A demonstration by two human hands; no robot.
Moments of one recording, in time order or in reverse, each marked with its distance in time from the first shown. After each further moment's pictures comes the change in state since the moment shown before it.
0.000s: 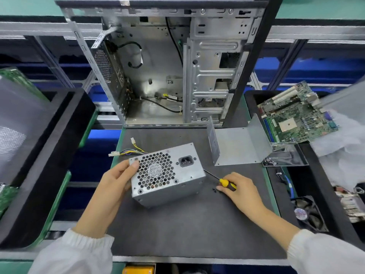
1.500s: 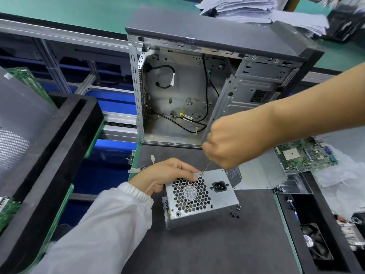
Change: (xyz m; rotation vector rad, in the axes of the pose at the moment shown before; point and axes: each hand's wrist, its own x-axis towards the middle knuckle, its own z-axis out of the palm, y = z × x) left_hand 0.090 0.055 0.013 0.186 -0.647 -0.274; right_hand 0.087 -0.310 -0.139 -1.854 -0.489 -1.605
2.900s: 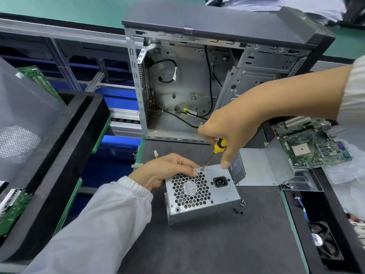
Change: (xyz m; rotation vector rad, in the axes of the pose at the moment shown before) left_hand -0.003 -0.001 0.000 0.002 -0.001 -0.033; right_hand 0.019 0.015 0.027 1.027 -0.380 0.302
